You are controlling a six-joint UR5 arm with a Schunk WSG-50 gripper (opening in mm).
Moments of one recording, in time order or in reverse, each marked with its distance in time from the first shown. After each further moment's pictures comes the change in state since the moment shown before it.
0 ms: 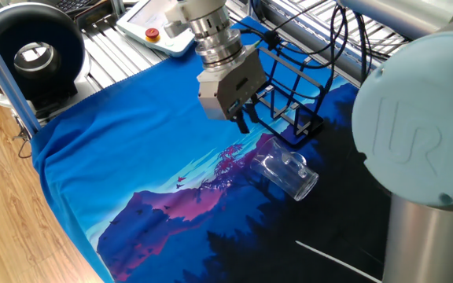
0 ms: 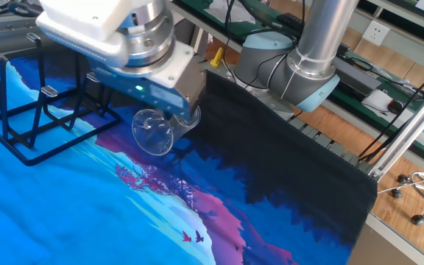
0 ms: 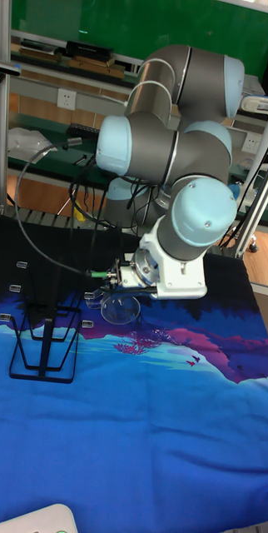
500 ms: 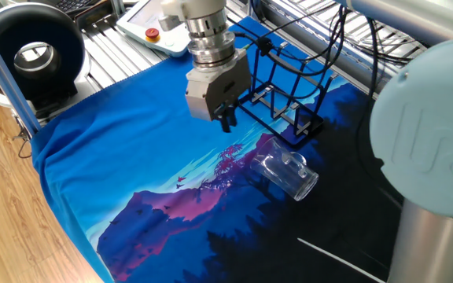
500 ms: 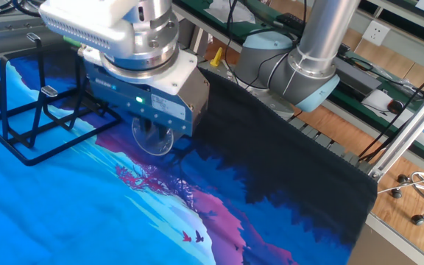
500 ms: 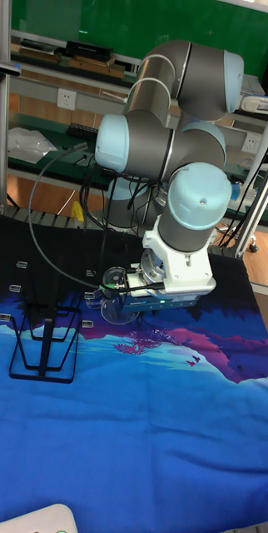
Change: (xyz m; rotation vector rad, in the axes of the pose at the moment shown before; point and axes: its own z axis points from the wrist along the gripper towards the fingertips) arm -0.046 0.019 -0.007 -0.058 -0.191 -0.043
